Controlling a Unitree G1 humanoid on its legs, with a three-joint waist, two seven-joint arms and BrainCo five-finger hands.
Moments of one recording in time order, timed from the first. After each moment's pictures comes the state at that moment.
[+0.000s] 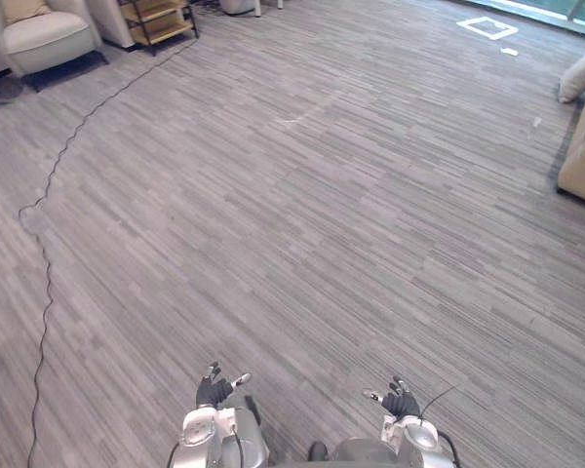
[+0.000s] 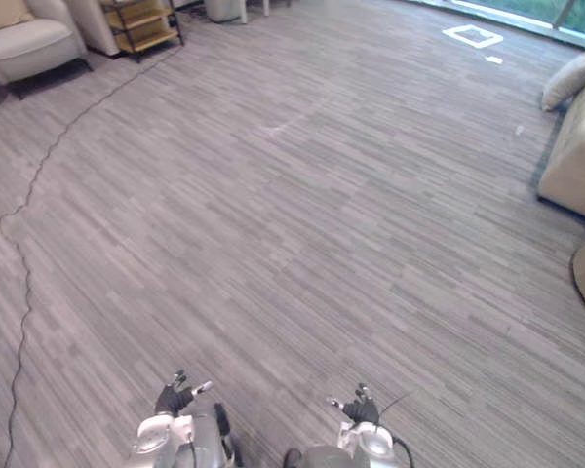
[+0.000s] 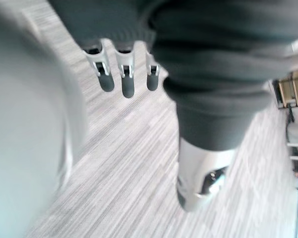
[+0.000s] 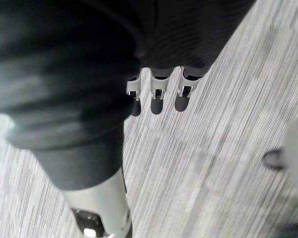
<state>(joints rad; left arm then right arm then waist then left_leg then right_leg) 0.09 -0.01 0.20 0.77 -0.05 -0.11 0.08 0.01 0.03 -0.19 0.89 0.08 -0.06 -0.09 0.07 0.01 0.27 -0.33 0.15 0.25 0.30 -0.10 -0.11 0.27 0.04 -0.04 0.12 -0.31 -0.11</state>
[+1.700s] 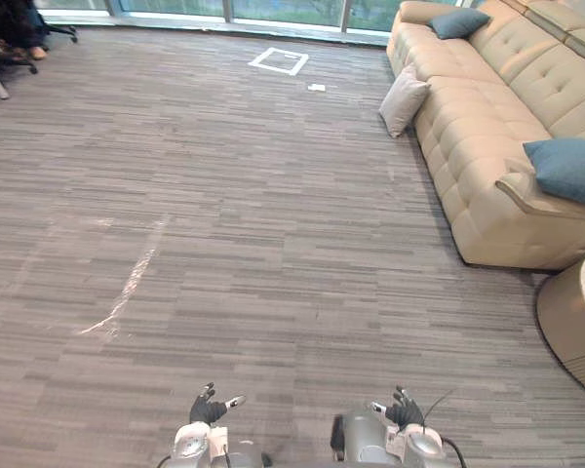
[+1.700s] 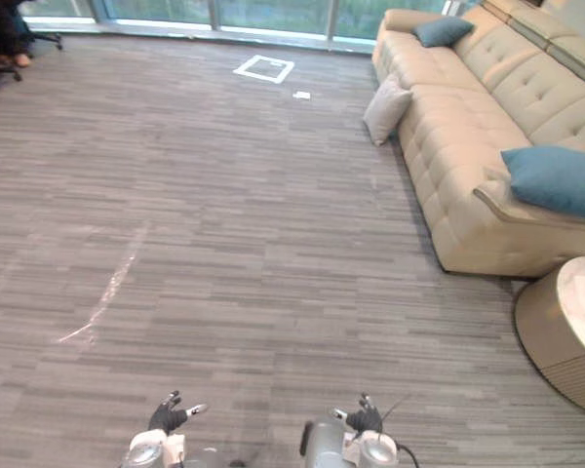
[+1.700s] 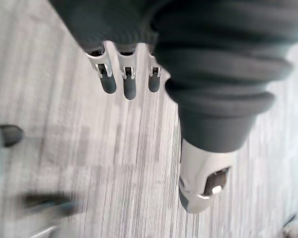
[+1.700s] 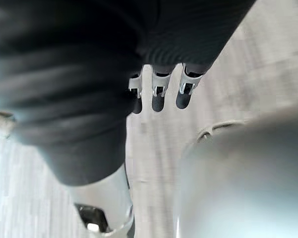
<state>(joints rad) 0.04 0.08 0.01 0.93 -0.06 -0.10 0.08 0.01 -0.02 -0.19 0.93 0.00 -0.09 -0.09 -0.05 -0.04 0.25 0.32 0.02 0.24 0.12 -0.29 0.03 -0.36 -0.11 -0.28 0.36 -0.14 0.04</state>
